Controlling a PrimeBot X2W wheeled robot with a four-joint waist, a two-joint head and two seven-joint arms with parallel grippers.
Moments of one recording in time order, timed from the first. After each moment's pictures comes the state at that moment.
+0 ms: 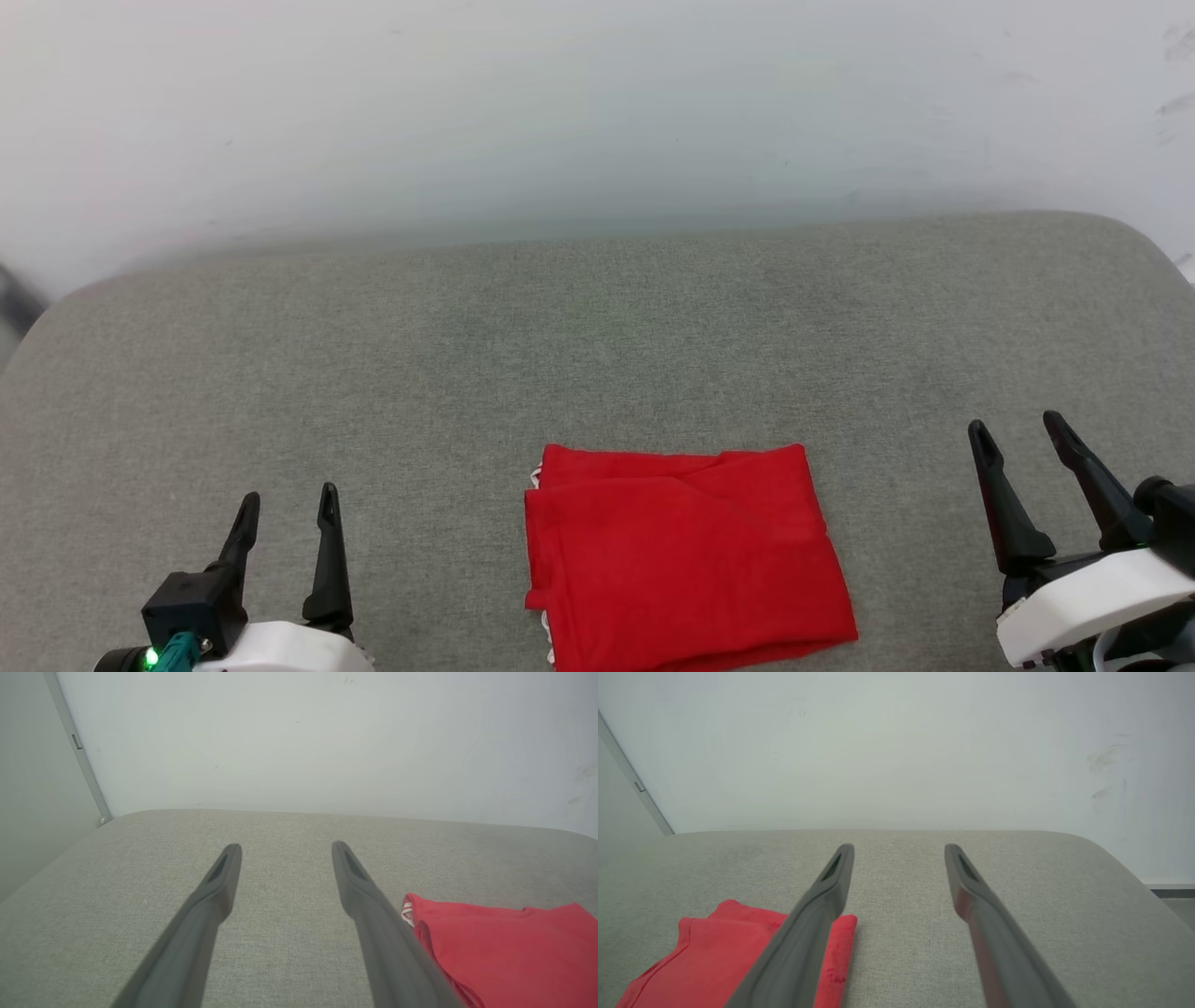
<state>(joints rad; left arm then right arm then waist) 0.06 0.42 -0.32 -0.03 -0.54 0.33 -0.23 0.05 -0.20 0.00 -0.12 0.28 0.13 0.04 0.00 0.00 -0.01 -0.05</state>
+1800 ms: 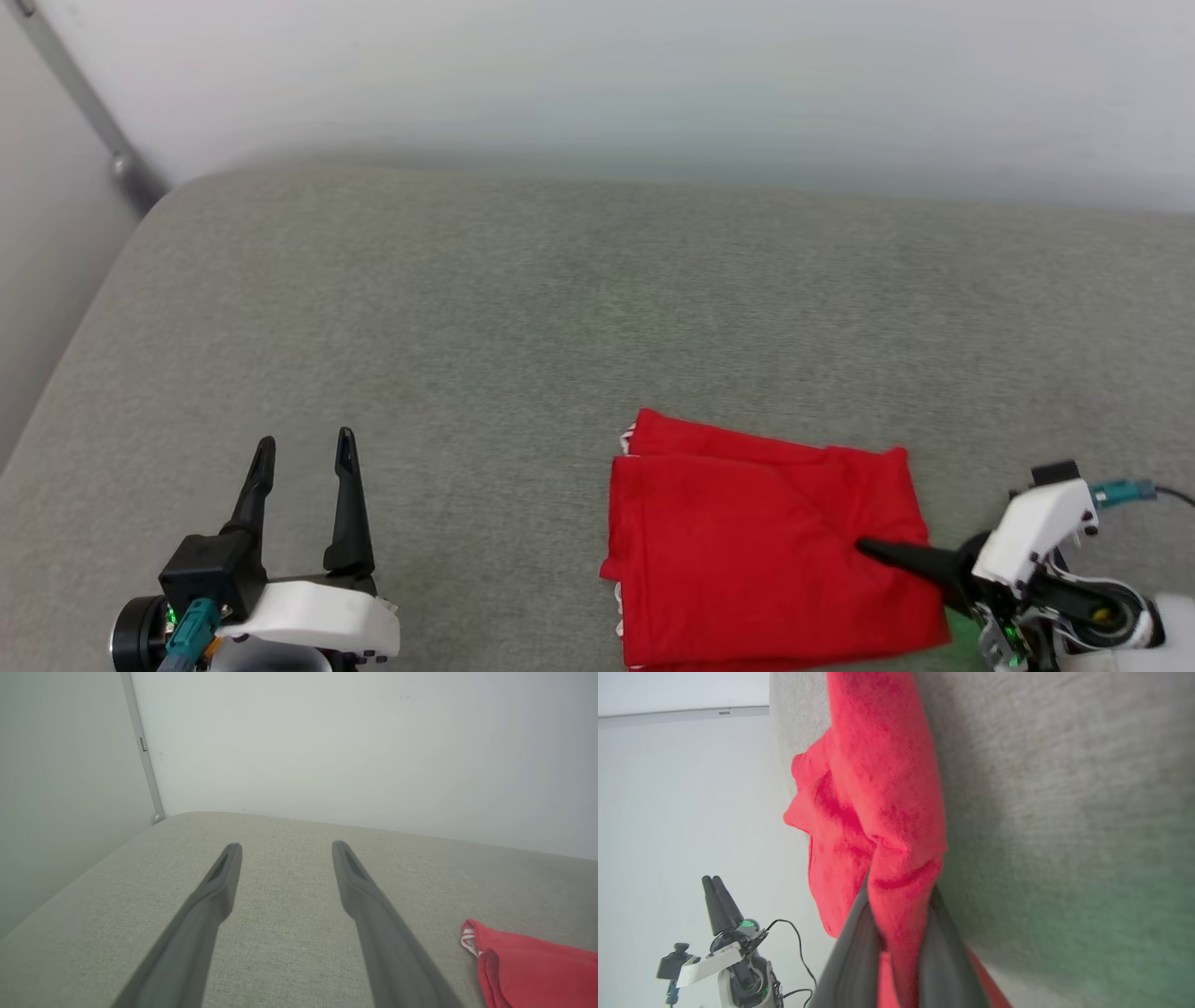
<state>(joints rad) -0.01 0.29 -0.24 0.01 -0.43 0.24 -0.26 -0.33 -0.05 -0.34 0.64 0.98 0.13 1.03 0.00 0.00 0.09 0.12</state>
